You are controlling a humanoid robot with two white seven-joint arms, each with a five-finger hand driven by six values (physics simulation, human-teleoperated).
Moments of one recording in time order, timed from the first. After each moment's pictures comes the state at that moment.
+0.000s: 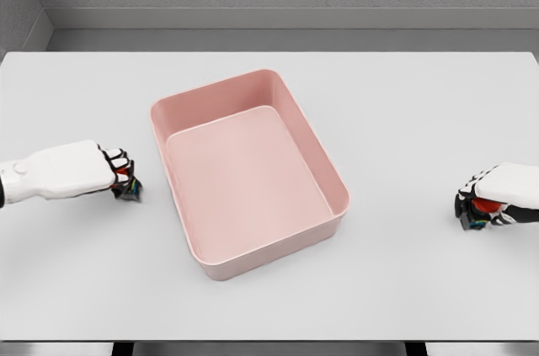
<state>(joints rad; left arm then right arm) -0.26 1.03 -0.41 -1.74 -0.66 -0.61 -0.38 -0.08 -1.18 0.28 -1.73 0.24 -0.43 0.61</state>
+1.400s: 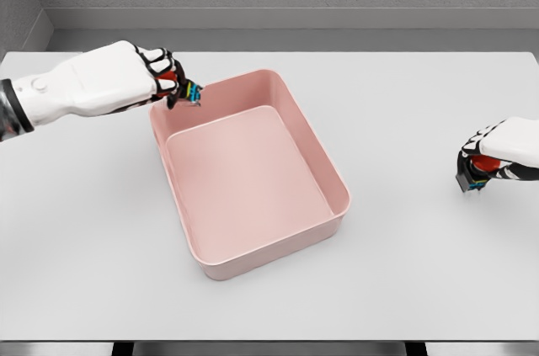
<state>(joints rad) -0.53 0.80 -0.38 -1.77 -0.57 -0.61 -0.39 -0.22 -1.17 0.28 -1.75 0.24 -0.41 0.61</state>
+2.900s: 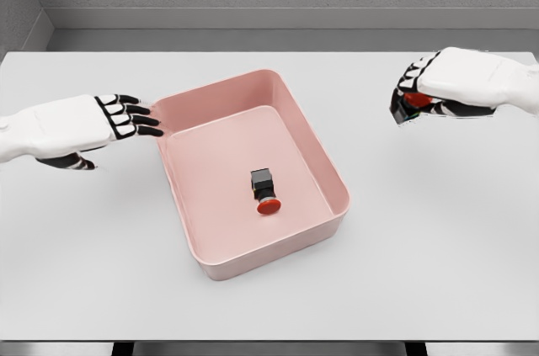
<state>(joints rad) -0.43 1.08 -0.47 -1.74 -0.40 -0.61 -0.38 -0.66 -0.99 0.52 -1.75 0.24 -0.42 0.61</state>
